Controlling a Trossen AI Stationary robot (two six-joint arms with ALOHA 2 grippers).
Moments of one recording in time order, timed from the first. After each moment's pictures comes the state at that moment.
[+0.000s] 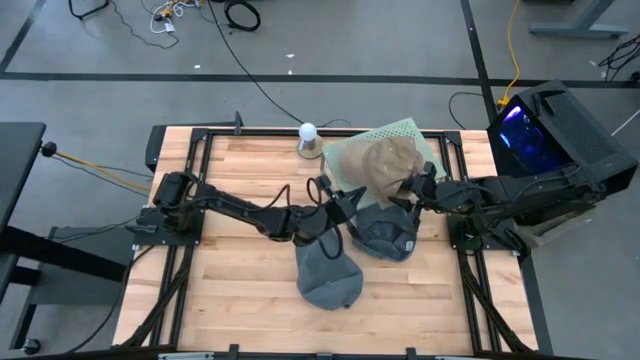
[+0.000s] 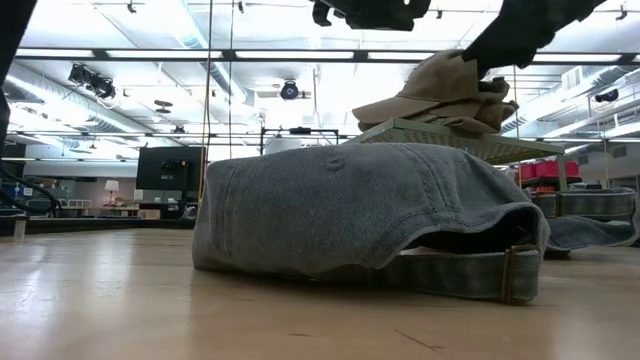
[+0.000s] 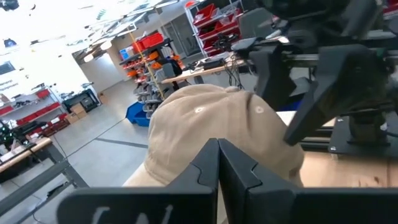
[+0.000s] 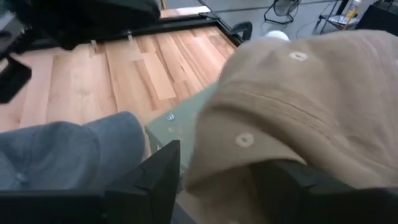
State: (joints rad) left arm -0.21 1.91 1.38 0.56 -0.92 0.35; right arm 0.19 0.80 0.74 -0.48 0.51 0.23
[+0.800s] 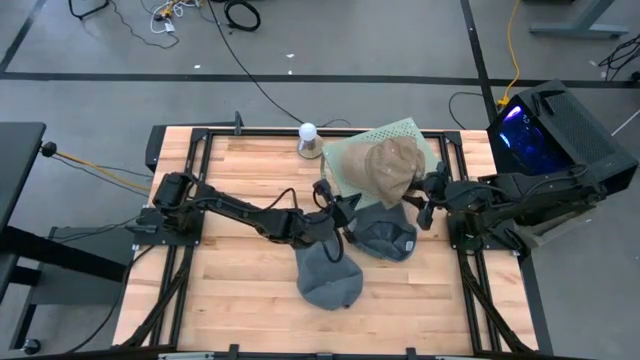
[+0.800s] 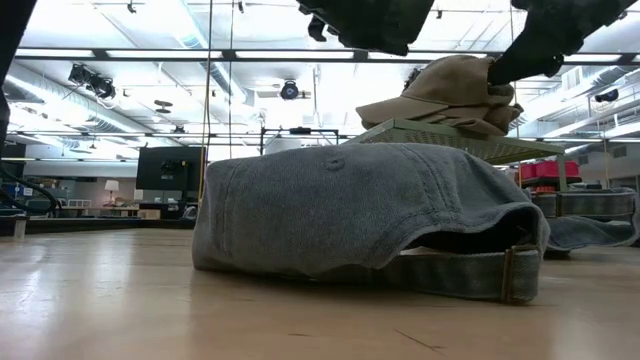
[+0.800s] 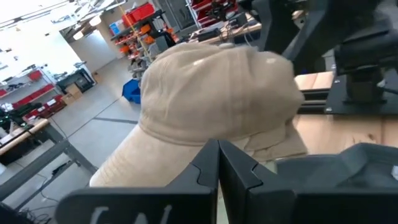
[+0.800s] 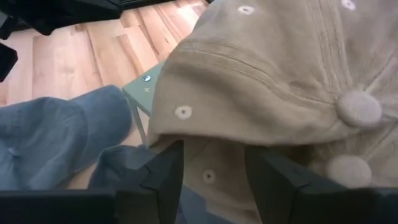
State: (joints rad) left arm -0.21 1.91 1.38 0.36 -0.93 0.24; right arm 0.19 0.69 0.74 -0.71 0.51 0.35
